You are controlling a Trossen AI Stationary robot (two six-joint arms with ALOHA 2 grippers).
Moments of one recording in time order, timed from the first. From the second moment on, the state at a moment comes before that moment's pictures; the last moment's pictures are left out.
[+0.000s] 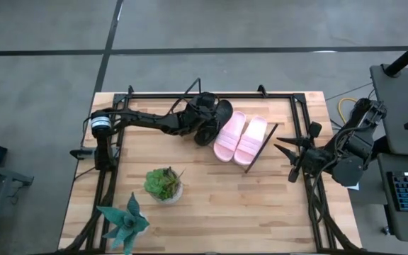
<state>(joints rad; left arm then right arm) 0.26 1.86 1.20 0.12 -0.45 0.88 0.87 0.95 1.12 -0.63 1.31 -0.15</state>
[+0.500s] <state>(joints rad) 0.27 1.88 1.20 0.13 -0.58 0.93 0.87 0.95 1.12 -0.62 1.31 -0.14</state>
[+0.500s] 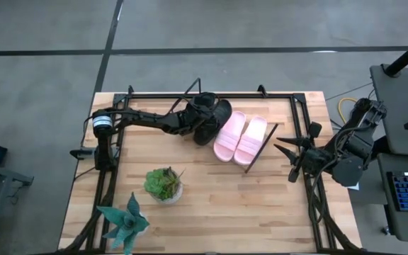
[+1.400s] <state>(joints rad) 0.26 1.88 1.20 0.12 -0.57 0.92 0.87 0.95 1.10 -0.62 1.31 -0.13</state>
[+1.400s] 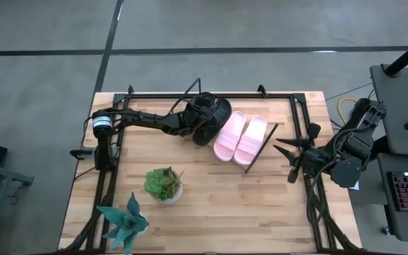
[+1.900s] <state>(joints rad) 0.18 1.84 1.20 0.11 -0.51 0.92 0.87 0.95 1.10 -0.62 1.31 -0.13</state>
